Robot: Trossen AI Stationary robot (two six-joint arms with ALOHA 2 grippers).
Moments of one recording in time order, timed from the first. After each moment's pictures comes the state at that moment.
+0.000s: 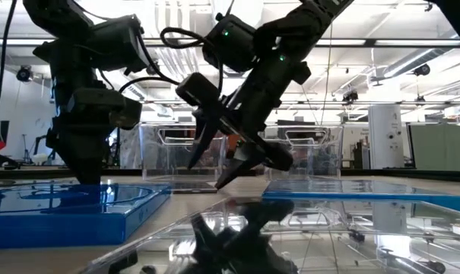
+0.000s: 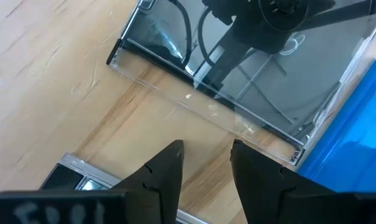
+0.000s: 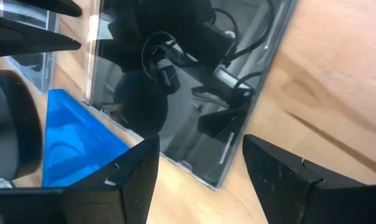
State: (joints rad) left arm -0.08 1.42 0.64 -0.43 0.07 -0.86; right arm 0.02 2.10 1.33 -0.20 -0.16 1.18
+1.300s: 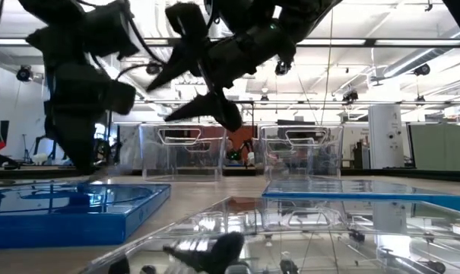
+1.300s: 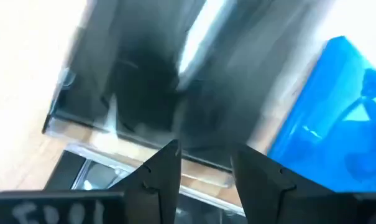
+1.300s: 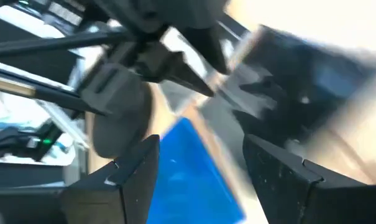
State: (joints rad) left arm -0.08 1.28 0.64 -0.52 0.09 -0.78; right arm 0.02 2.02 1.38 0.06 -0.19 0.82
